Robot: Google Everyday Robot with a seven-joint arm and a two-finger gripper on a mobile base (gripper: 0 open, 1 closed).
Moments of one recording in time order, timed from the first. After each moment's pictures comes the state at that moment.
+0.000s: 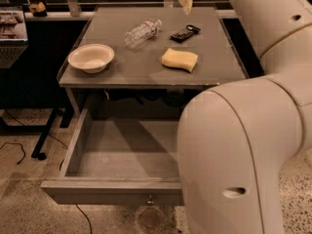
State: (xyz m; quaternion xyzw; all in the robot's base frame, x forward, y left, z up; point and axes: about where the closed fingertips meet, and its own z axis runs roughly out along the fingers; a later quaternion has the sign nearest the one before) arm 0.806 -0.048 1.020 0.12 0.91 0.22 0.33
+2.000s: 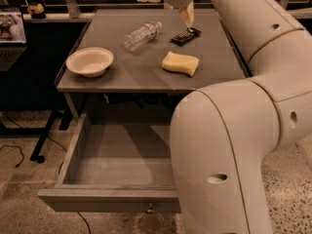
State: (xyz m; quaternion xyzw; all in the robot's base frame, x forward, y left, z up) arm 0.827 -0.058 0.966 0.14 0.92 0.19 0.30
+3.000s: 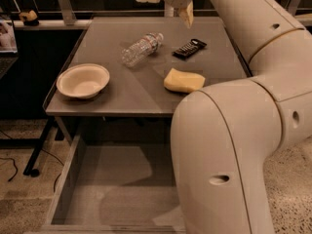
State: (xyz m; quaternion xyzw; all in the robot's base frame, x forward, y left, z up) arm 0.827 -0.056 0.966 0.13 0.92 0.19 0.31
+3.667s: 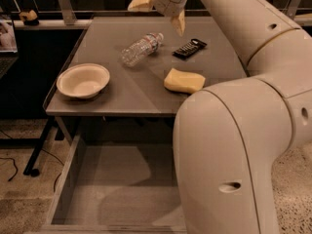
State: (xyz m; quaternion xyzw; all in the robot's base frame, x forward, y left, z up) arm 0.814 -0.032 0.944 0.11 0.93 0.20 0.28
